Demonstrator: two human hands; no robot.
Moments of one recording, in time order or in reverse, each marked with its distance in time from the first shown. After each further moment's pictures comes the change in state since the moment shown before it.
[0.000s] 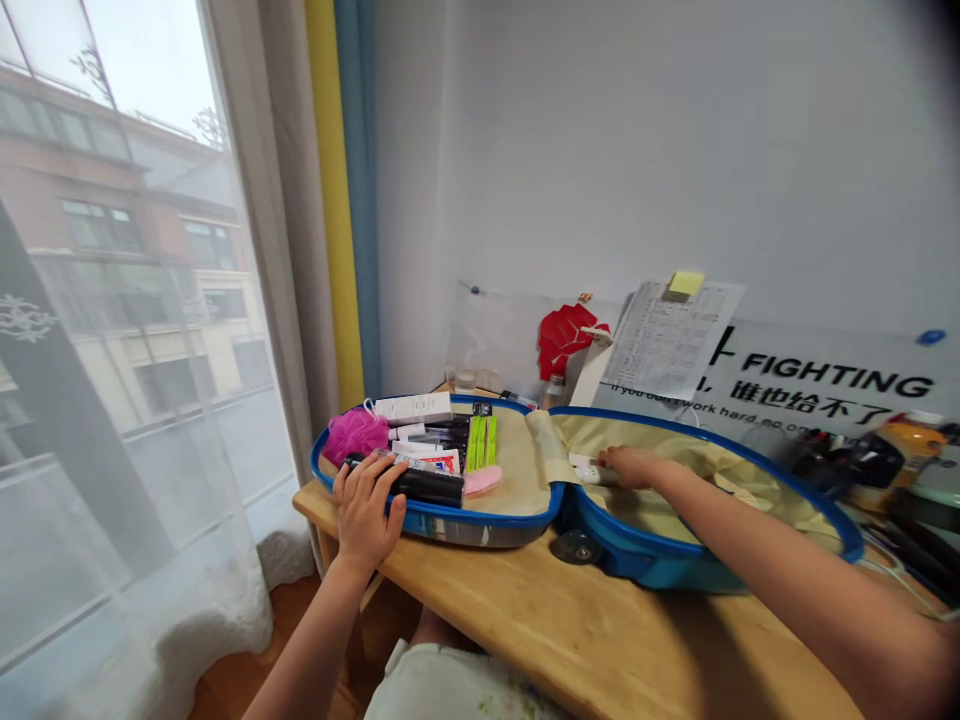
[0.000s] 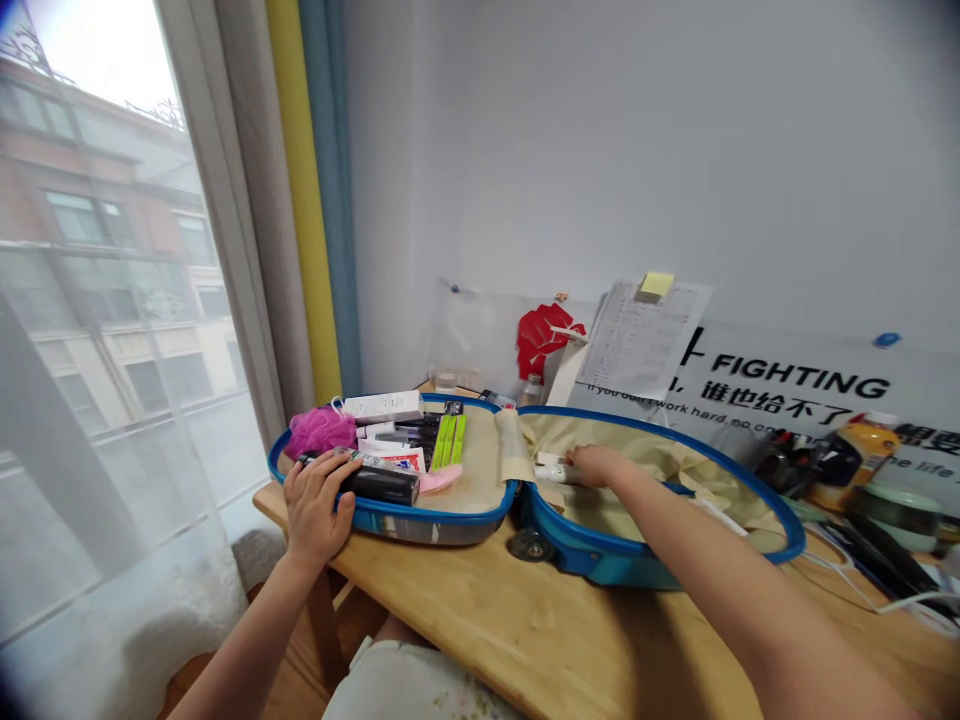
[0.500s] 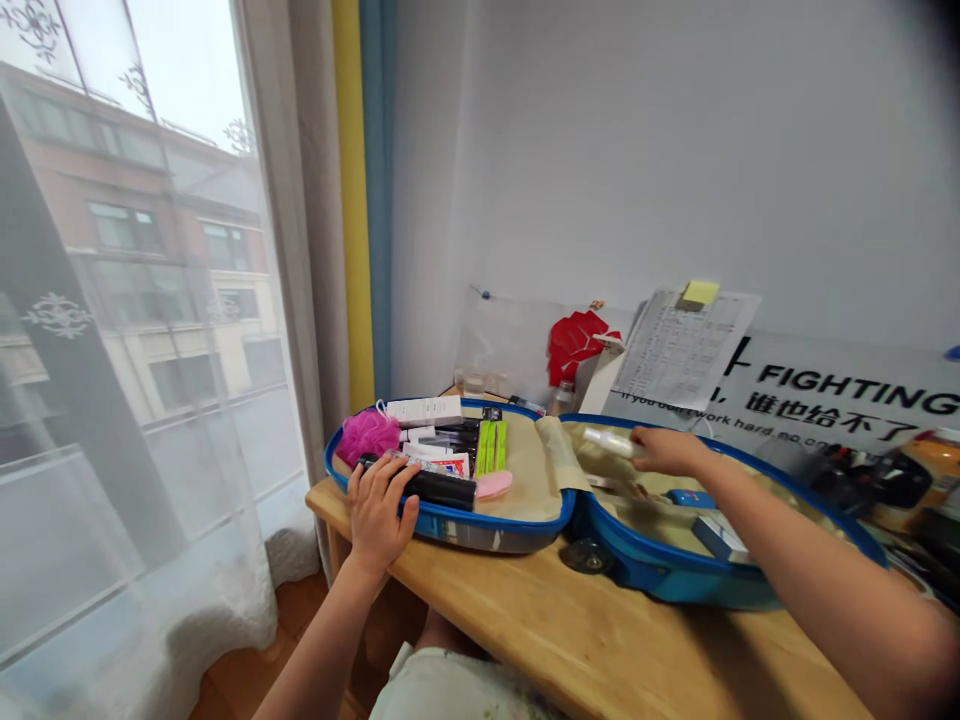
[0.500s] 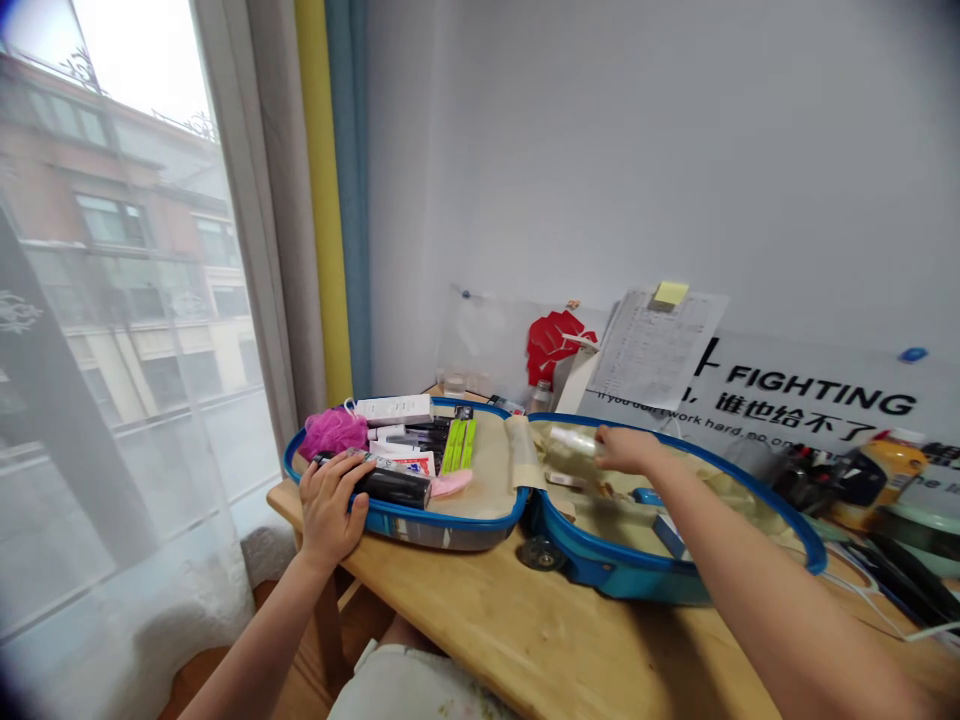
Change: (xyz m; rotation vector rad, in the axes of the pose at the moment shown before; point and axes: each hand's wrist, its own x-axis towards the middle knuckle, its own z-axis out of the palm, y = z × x) left_hand 0.000 0.003 -0.001 -0.024 -0.021 -0.030; right_hand -0.026 0.010 -0.056 0.126 0.208 0.193
